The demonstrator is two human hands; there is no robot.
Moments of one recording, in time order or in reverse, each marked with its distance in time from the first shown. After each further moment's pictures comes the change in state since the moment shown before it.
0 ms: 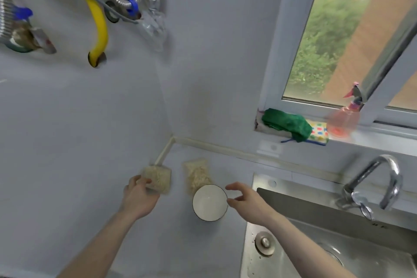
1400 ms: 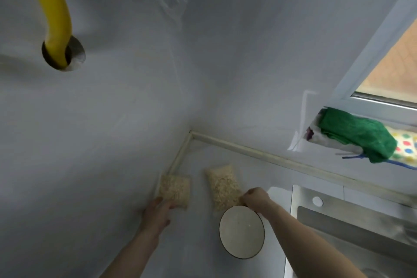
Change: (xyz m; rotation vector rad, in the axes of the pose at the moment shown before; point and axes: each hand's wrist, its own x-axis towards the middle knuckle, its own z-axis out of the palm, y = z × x) left_hand 0.113 -0.028 0.055 -0.818 -0.055 -0.459; right_hand 0.229 0.036 0.065 -0.014 -0.042 0.514
